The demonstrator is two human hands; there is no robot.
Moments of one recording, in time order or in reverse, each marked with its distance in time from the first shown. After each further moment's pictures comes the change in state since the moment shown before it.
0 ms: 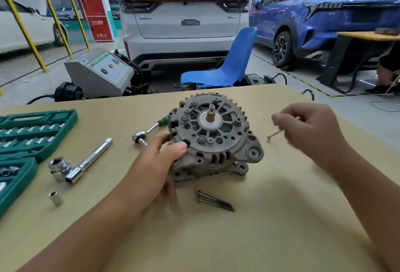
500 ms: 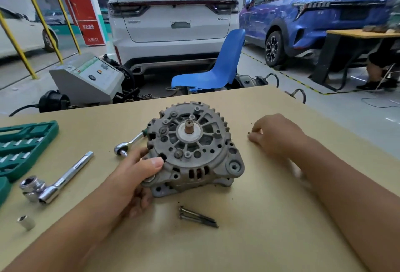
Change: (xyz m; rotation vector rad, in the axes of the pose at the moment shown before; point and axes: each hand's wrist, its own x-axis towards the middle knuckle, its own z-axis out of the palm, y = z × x) left_hand 0.014 -0.011 -0.020 -0.118 -0.139 -0.096; right_hand 0.066 0.061 0.019 -0.846 -0.387 0.093
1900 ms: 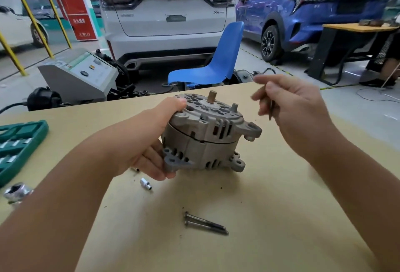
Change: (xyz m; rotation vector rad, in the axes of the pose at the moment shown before) left_hand 0.054 0.087 0.019 0.421 -0.085 -0.273; right_hand -0.047 -0.059 -0.049 1.265 0.367 -0.145
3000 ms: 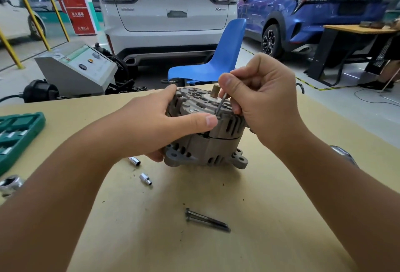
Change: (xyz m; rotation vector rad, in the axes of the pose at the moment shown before) left_hand -0.020 0.012 0.009 0.237 0.160 0.384; right_hand -0.010 -0.019 0.058 0.015 -0.031 -0.257
